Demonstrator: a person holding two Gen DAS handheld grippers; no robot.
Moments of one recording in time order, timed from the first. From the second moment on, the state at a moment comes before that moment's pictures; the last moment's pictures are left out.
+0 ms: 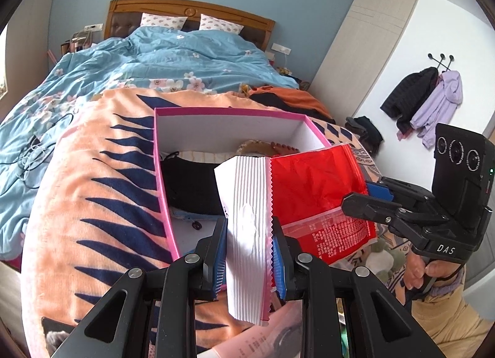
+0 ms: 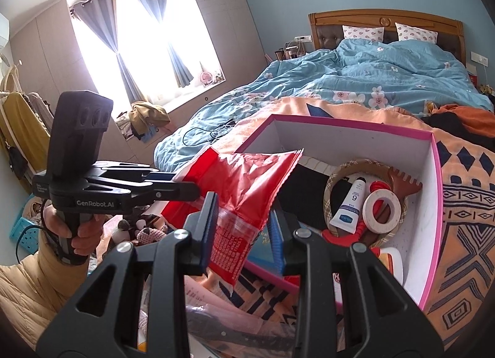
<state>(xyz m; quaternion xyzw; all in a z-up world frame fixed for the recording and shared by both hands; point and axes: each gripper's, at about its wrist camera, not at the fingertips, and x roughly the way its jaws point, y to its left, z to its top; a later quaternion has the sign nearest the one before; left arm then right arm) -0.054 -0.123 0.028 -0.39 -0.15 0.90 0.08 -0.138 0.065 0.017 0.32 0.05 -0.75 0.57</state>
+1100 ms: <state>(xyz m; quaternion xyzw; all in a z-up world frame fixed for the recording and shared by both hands) -0.119 -0.149 0.016 -0.40 -0.17 0.90 0.04 -0.186 0.026 0.022 0.33 0.06 -0.76 0.56</state>
